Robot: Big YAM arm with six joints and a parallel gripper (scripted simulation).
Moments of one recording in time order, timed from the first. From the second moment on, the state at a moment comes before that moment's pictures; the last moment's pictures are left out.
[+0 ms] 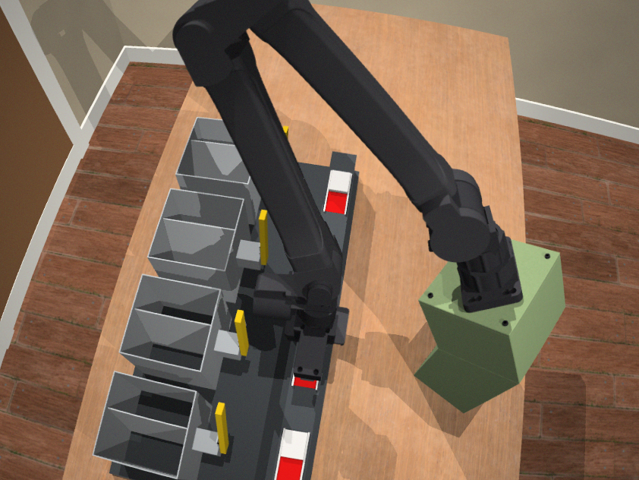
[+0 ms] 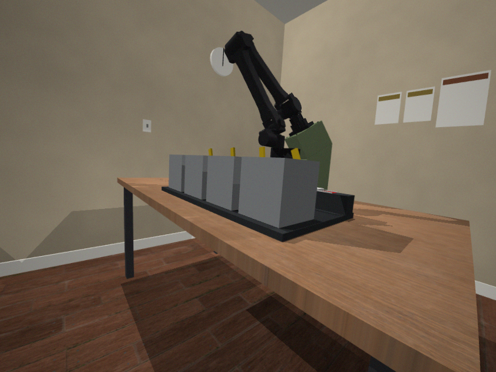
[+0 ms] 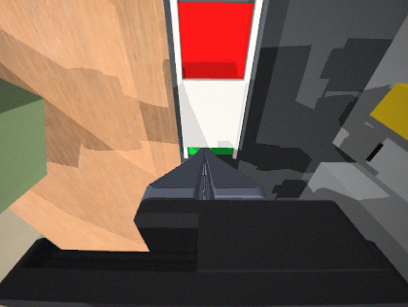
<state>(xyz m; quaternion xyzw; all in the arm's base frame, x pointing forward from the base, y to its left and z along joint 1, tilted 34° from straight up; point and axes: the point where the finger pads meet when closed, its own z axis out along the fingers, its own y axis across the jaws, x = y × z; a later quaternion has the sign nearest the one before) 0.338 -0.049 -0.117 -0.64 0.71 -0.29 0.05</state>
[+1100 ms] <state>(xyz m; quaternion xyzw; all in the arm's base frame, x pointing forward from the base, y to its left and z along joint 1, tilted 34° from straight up) 0.341 -0.033 -0.122 -0.64 0.71 -0.29 0.05</state>
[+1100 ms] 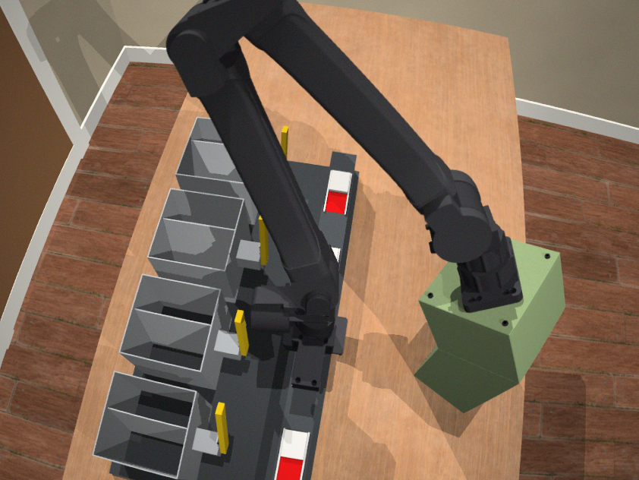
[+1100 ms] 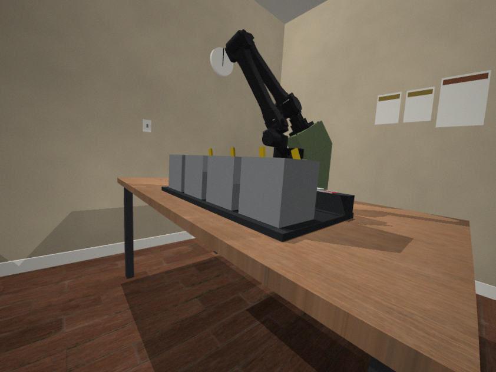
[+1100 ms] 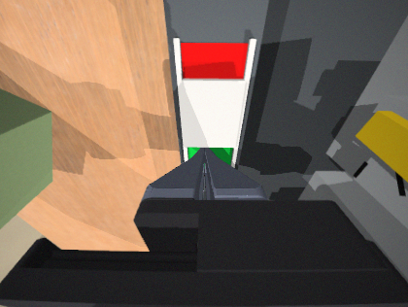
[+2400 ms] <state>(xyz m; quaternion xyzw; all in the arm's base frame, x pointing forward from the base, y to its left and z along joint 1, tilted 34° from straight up) 0.344 -0.020 -0.126 -0.64 0.71 -0.29 0.05</state>
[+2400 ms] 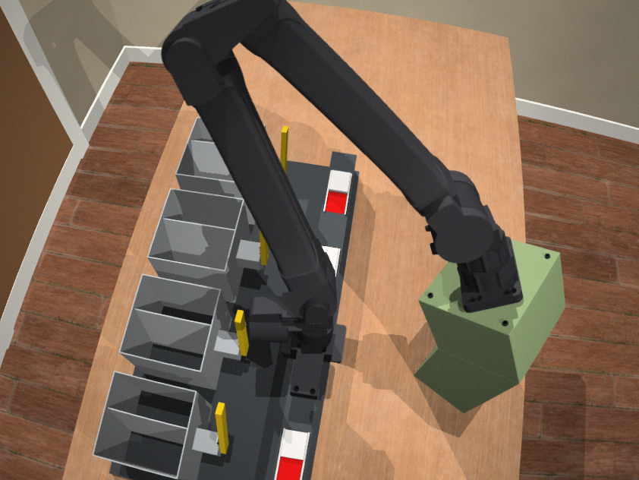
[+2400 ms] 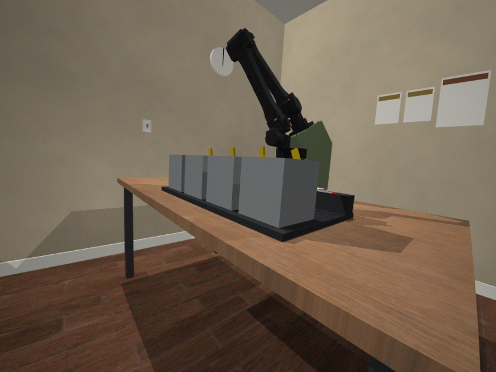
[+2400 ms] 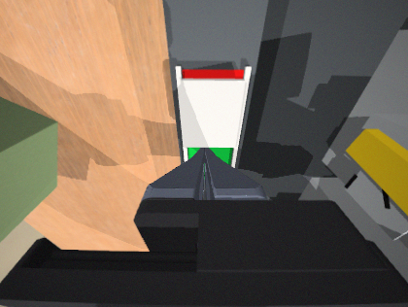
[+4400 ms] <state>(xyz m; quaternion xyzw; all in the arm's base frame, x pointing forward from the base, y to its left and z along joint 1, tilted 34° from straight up) 0.344 -0.018 -0.126 -0.64 0.71 -0.29 0.05</state>
